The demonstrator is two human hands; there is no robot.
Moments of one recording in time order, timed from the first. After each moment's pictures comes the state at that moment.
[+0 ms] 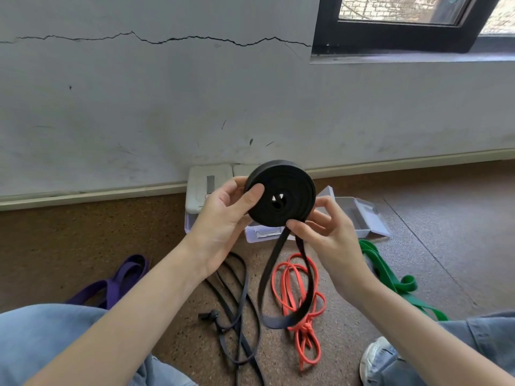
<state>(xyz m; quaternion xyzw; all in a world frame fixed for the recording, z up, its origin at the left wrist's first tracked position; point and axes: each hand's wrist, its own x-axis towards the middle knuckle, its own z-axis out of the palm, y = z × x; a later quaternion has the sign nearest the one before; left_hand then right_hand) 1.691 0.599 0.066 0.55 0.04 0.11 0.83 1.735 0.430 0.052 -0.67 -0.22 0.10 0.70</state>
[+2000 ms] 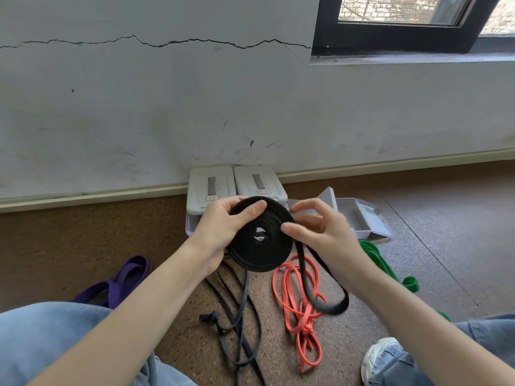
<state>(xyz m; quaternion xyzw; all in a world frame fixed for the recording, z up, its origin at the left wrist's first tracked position) 1.690 0.597 0.063 0.63 0.14 0.08 0.76 1.745 0.428 0.053 -0.69 -0.24 0.18 0.65</state>
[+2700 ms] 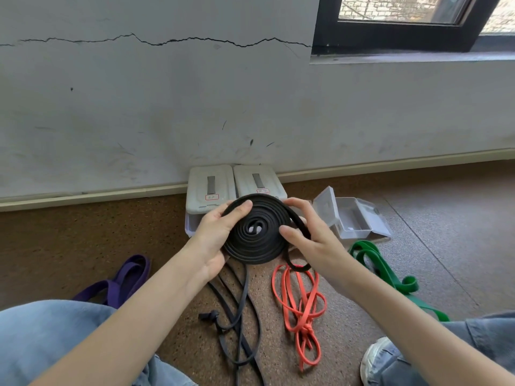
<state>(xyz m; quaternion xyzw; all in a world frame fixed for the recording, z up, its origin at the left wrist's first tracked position) 1.695 0.599 0.051 0.51 0.23 0.06 0.83 1.741 0.436 0.049 -0.73 -0.30 0.18 0.58</state>
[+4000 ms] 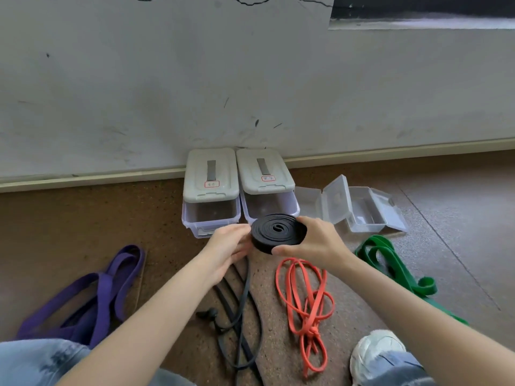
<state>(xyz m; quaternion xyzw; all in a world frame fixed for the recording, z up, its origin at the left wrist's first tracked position) 1.747 0.622 -0.049 0.58 0.34 -0.02 0.74 1.823 0.460 -0.032 -0.89 -0.29 0.13 0.32</state>
